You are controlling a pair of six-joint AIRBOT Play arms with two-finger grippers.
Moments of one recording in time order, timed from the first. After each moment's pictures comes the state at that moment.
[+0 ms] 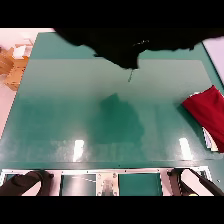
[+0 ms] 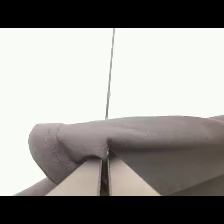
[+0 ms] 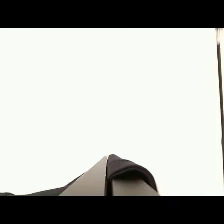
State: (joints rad) left arm -0.24 -0.93 2.12 1.32 -1.00 -1.56; right arm -0.58 -1.00 2.07 -0.40 0.97 1.26
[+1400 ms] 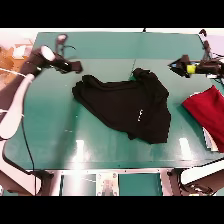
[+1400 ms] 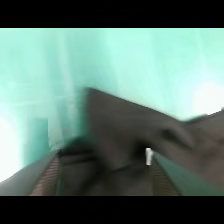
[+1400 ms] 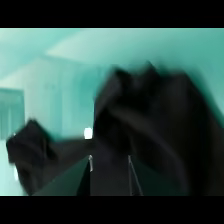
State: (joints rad) left arm -0.07 -1.79 1.73 1.23 -0.97 -1.42; right arm -0.42 -1.72 1.57 -0.60 1.21 1.24
